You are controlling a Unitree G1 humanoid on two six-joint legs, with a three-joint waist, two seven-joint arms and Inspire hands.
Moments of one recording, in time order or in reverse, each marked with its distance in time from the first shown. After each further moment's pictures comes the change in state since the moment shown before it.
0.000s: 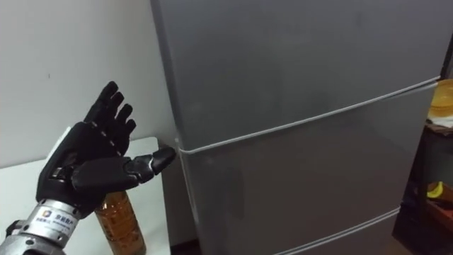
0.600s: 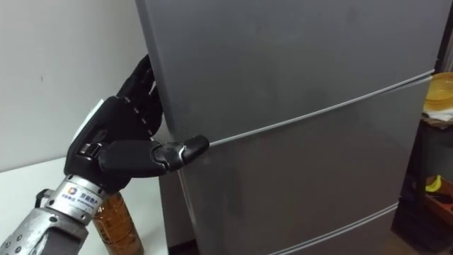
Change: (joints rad) left arm -0.093 0.000 -0.087 -0.002 -0.001 0.001 -0.063; right arm -0.008 -0.007 0.001 0.009 0.001 -0.001 -0.003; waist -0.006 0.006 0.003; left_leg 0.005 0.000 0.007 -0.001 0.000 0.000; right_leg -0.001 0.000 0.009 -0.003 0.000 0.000
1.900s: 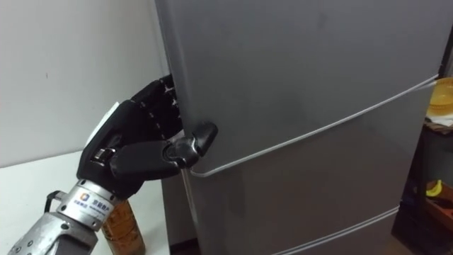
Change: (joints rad) left arm 0.013 0.002 -0.057 -0.025 0.033 -0.019 -0.001; right arm -0.039 -0.004 0.079 0.049 0.032 -0.012 -0.029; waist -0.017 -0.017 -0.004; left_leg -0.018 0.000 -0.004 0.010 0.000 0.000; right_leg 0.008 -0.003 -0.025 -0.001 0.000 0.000
